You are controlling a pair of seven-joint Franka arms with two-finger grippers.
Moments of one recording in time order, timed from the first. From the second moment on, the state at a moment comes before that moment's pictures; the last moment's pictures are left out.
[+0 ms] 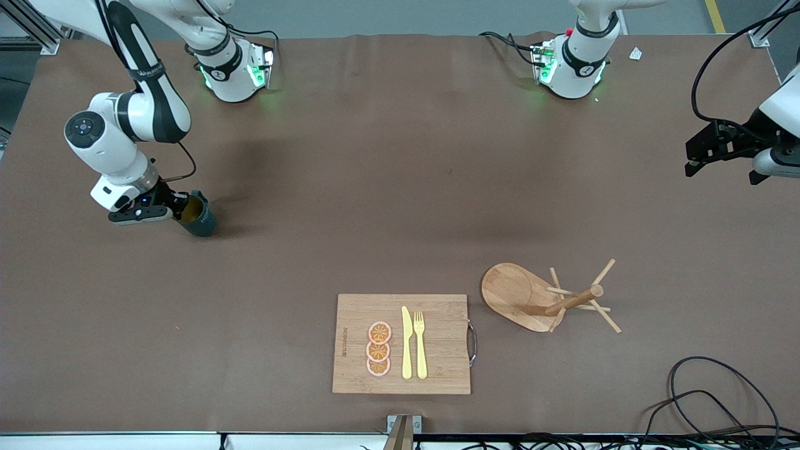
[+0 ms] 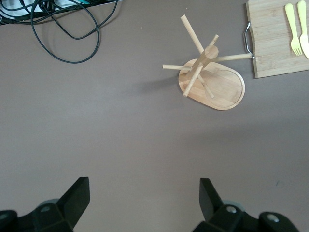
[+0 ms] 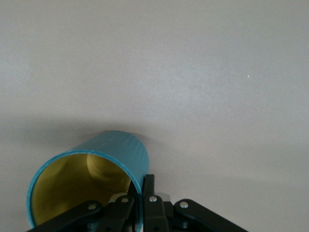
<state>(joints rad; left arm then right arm) 0.04 0.02 -0.13 -1.50 0.03 1.61 0.10 -0.10 0.09 -0.03 -2.54 -0.14 2.72 -0.18</state>
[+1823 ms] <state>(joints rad) 0.04 0.02 -0.13 -1.51 0.03 1.58 0.08 -0.15 0.13 -0.02 -2.32 0.18 2.42 -0.51</state>
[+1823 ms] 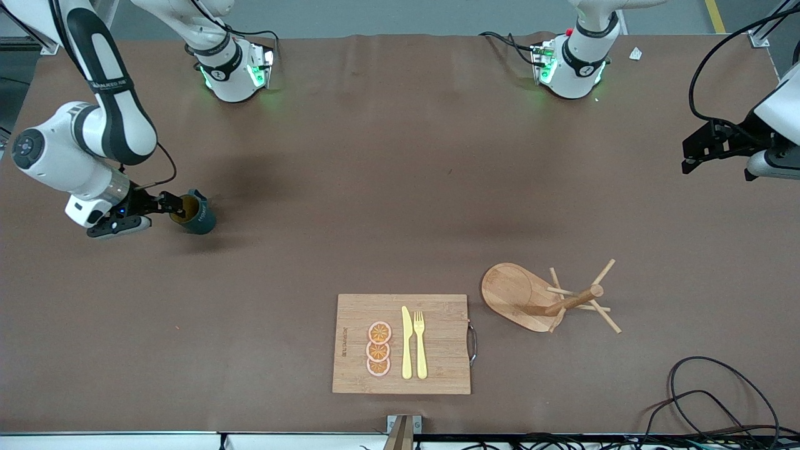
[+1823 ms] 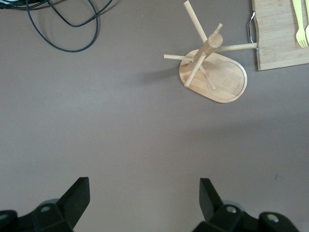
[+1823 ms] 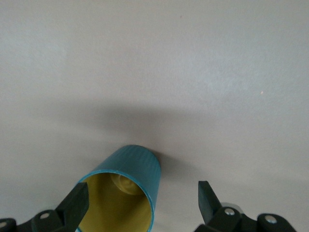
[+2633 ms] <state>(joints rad) 0.04 0.02 -0.13 -1.51 0.03 1.58 0.08 -0.21 0.08 -0.03 -1.81 0.18 1.79 -0.51</state>
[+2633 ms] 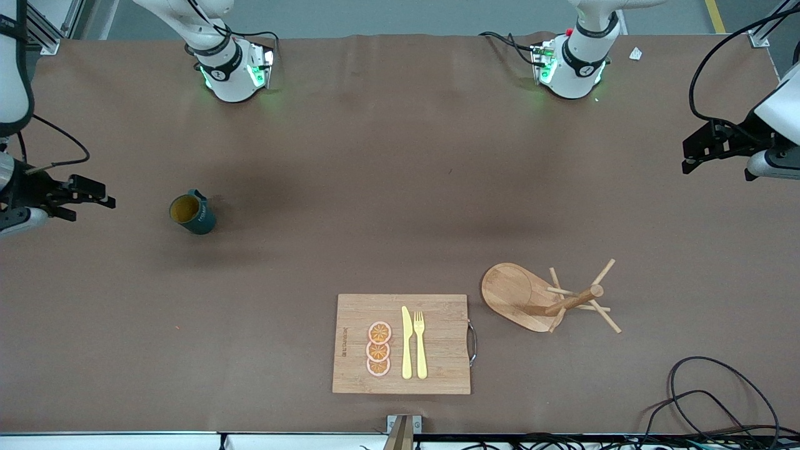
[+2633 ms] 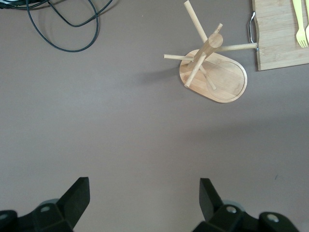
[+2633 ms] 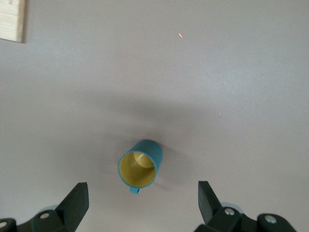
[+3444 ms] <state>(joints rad) 0.04 0.02 -0.13 -1.51 0.03 1.58 0.08 -0.14 -0.12 0.03 -1.71 0.09 1.61 -0.11</state>
